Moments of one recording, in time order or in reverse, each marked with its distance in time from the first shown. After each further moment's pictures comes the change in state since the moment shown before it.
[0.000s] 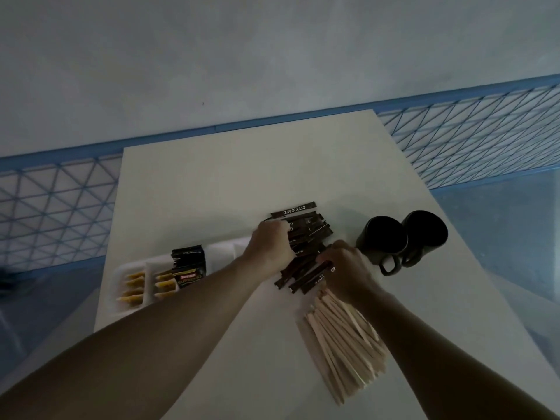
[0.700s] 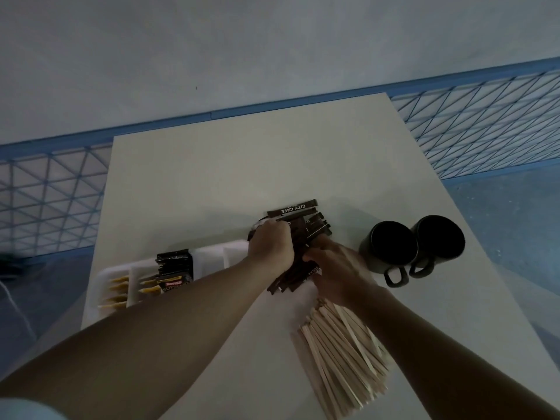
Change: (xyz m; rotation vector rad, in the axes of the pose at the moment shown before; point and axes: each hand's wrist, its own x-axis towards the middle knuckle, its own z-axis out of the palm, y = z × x) left_hand 0.041 0.003 0.031 0.169 -0.024 -0.128; right_hand 0.030 0.003 -0.002 -0.148 -0.100 -0.228
